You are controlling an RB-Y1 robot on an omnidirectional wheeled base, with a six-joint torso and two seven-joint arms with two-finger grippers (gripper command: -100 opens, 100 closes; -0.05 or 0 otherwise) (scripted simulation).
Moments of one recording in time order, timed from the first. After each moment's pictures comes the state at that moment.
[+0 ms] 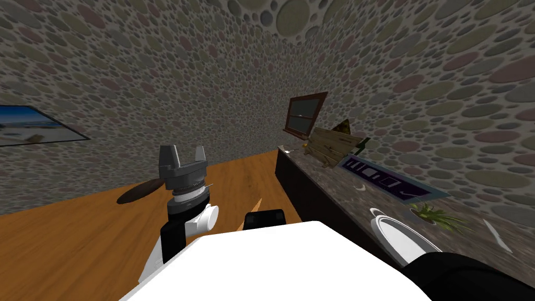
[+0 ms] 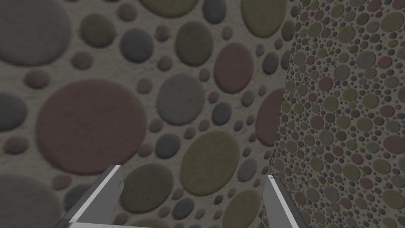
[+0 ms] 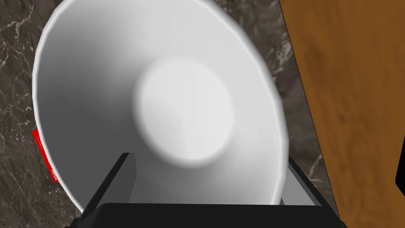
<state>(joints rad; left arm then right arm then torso) 0.47 0.04 -0.02 -2.40 -0.04 -0.63 -0.07 0.86 -1.63 0.92 -0.99 -0.25 -0.32 0.32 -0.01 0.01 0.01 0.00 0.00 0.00</state>
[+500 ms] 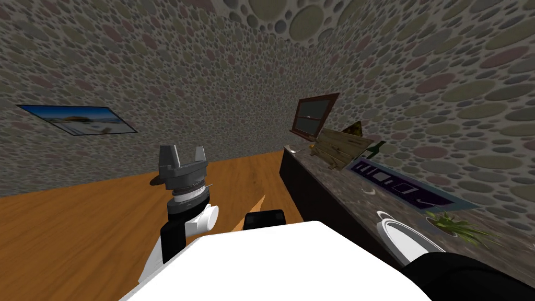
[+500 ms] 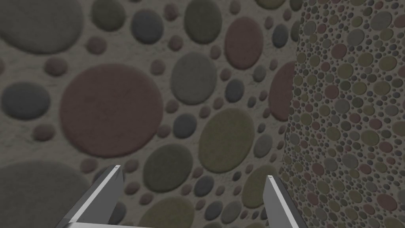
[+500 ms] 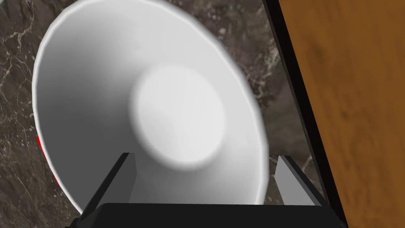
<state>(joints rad) 0.47 0.04 -0.02 -2.40 -0.04 -0.63 -0.07 0.86 -1.63 0.98 -1.00 -0.26 -0.32 0.20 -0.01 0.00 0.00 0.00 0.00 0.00</state>
